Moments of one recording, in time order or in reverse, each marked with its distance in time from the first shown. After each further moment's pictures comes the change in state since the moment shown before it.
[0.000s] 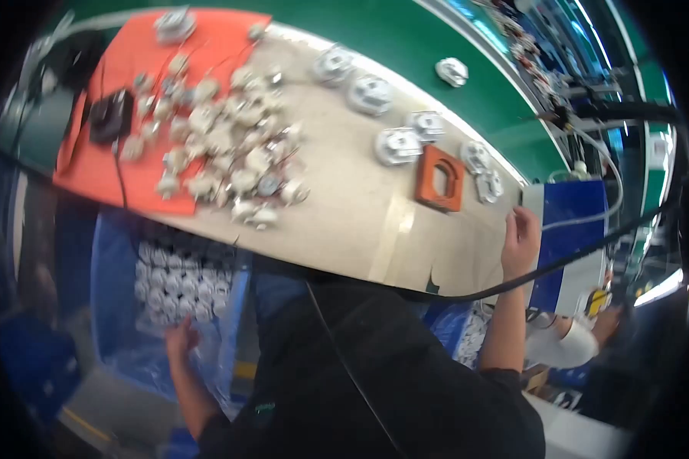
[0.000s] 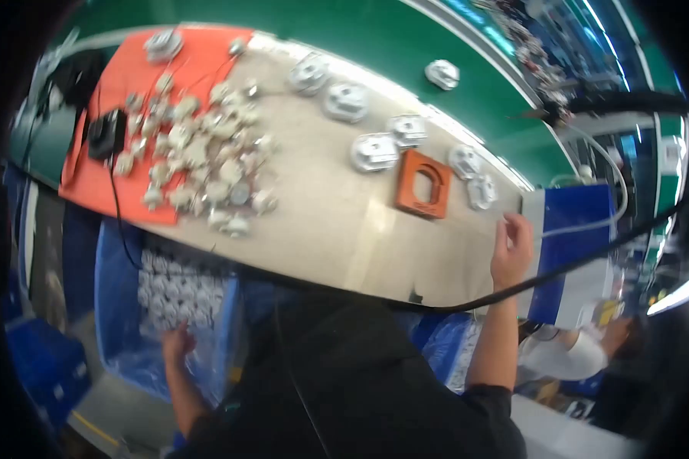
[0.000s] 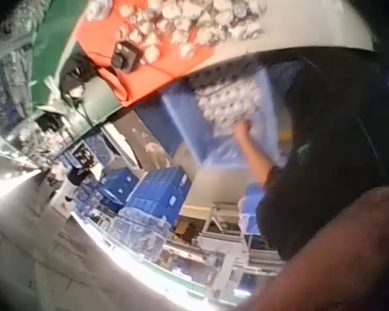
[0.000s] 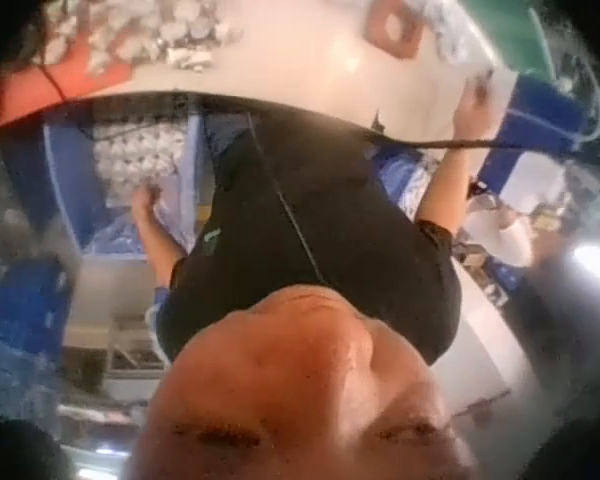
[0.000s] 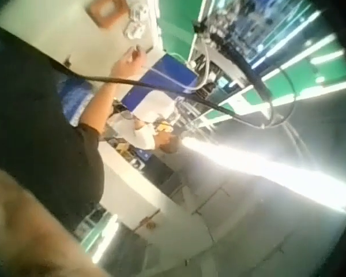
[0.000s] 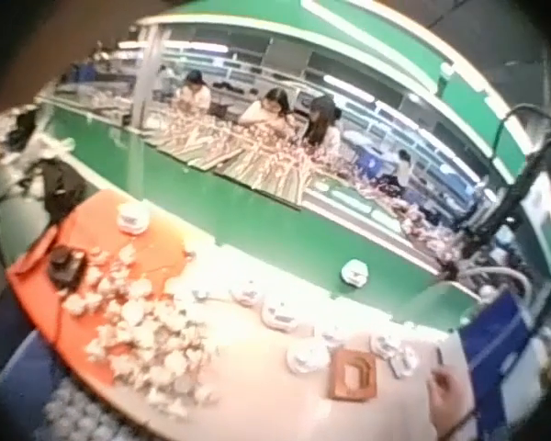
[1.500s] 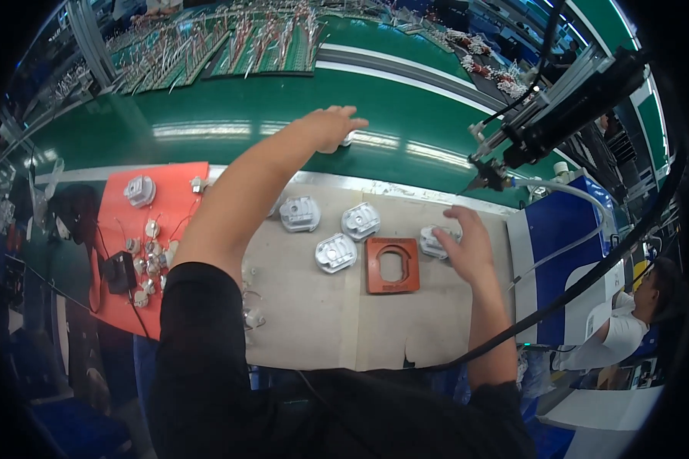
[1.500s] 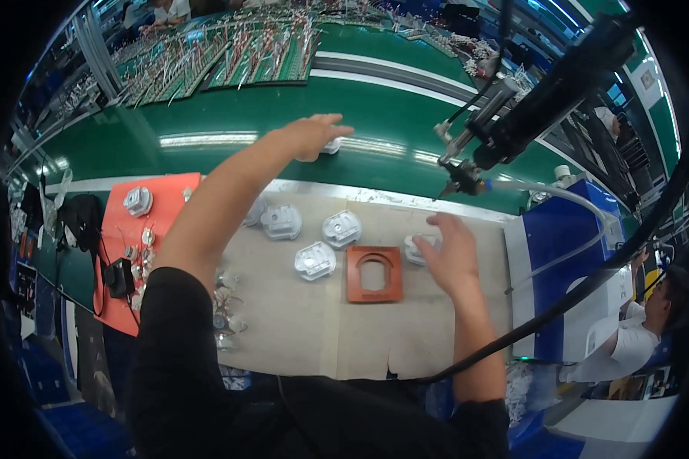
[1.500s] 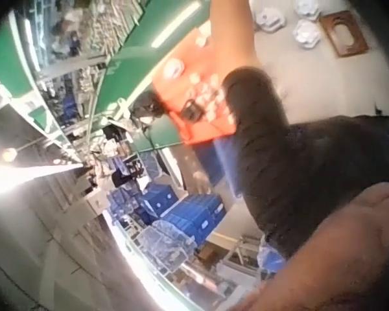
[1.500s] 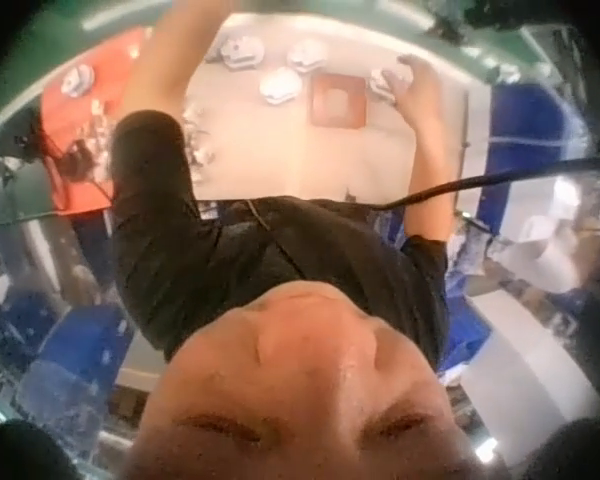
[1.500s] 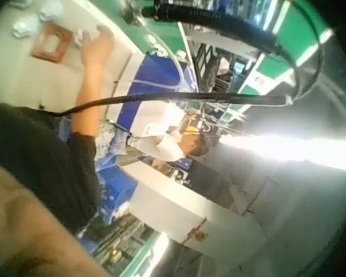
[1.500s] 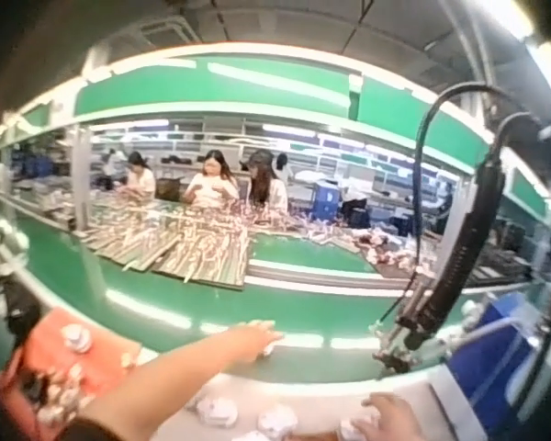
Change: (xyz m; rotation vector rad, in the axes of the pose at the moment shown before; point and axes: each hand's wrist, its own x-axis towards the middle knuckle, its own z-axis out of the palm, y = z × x) left_hand -0.309 0.656 0.463 1.440 -0.235 2.064; right_hand 0.111 -0.037 0.034 -0.109 -0.196 0.047
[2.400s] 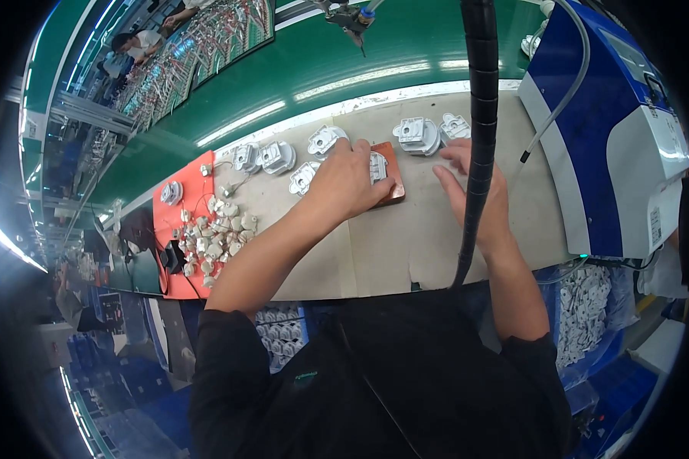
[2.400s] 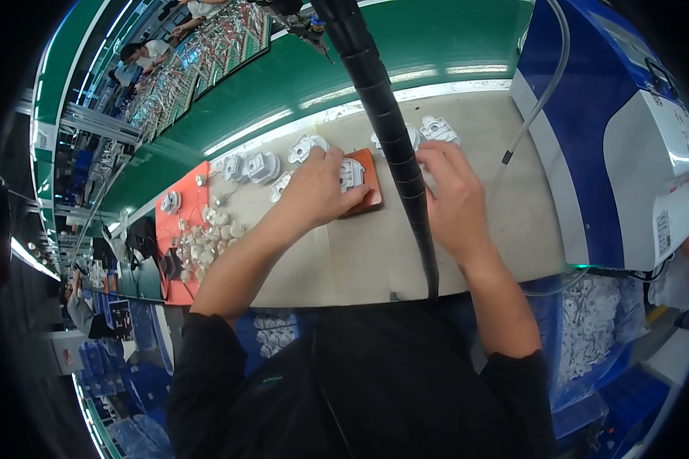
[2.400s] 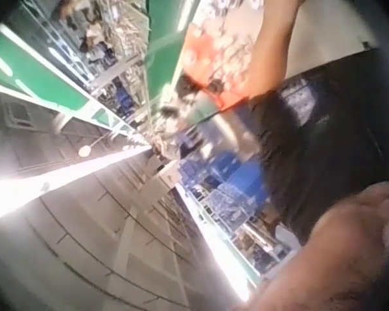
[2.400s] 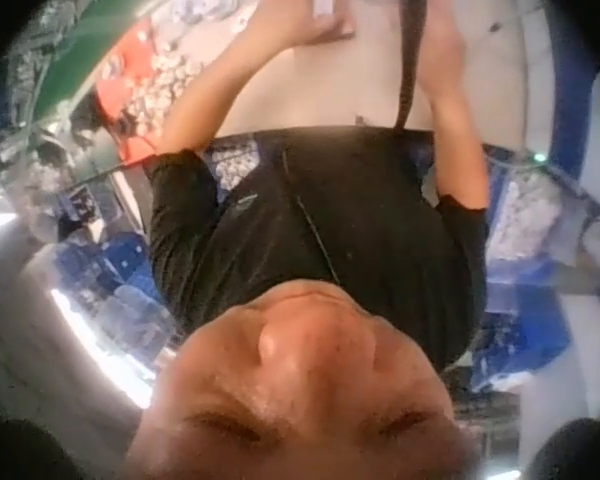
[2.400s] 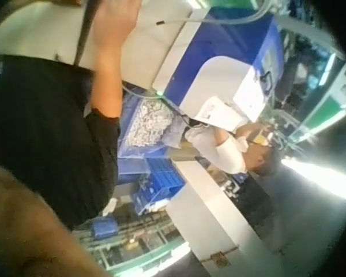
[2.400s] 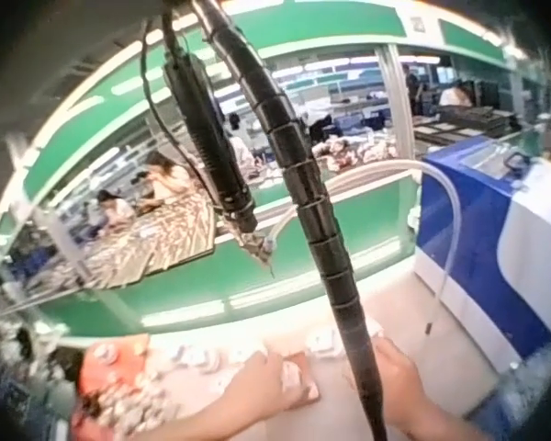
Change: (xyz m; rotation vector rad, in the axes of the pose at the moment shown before) left_hand -0.127 0.253 -0.007 -0.206 -0.068 -0.273; right_hand -0.100 0.016 -0.007 0.546 0.308 0.003
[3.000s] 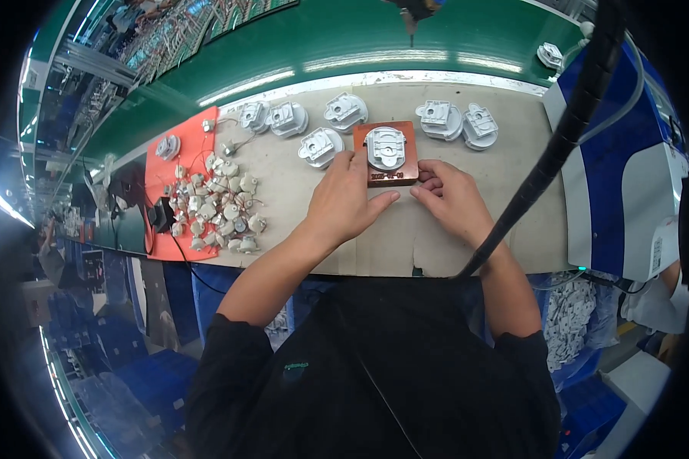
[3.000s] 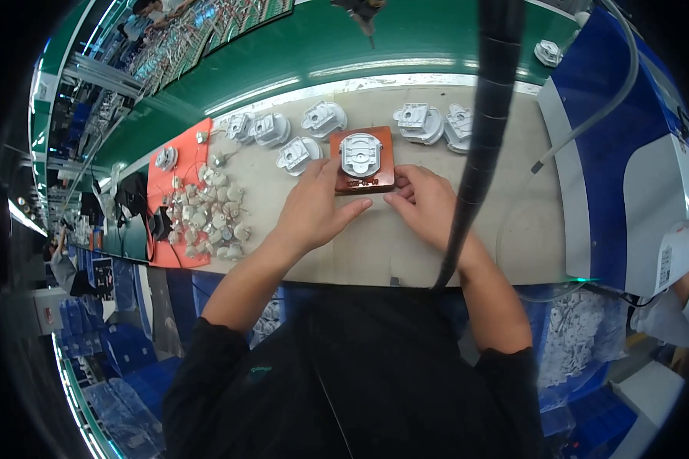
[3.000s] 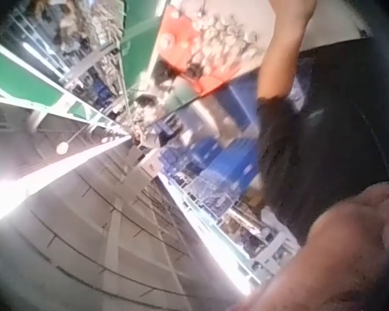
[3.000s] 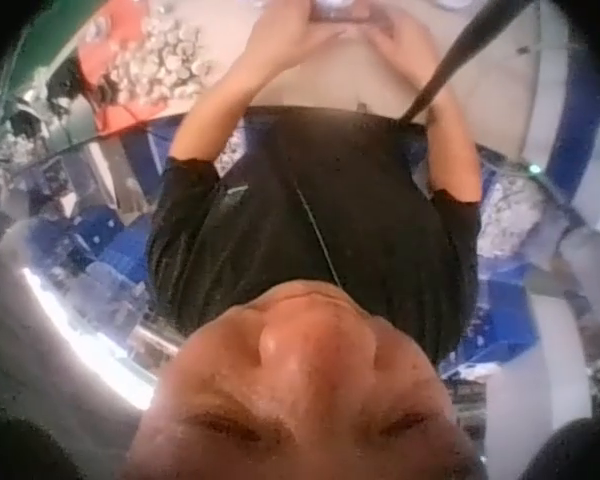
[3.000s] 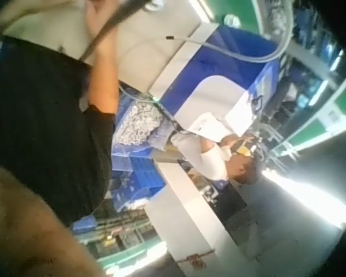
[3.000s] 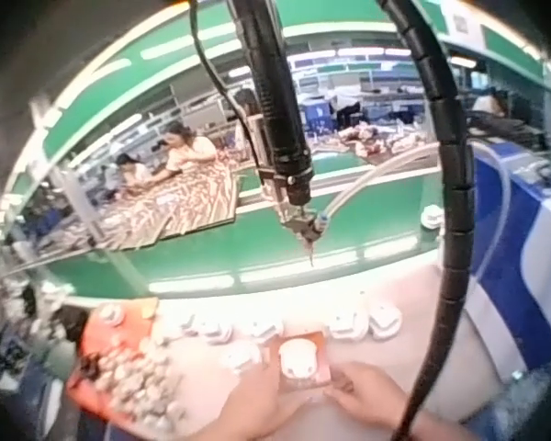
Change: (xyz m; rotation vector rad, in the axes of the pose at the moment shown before) left_hand -0.066 -0.009 0.036 -0.301 0.133 -0.066; right_hand -0.017 0.012 0.033 0.183 -0.555 0.311
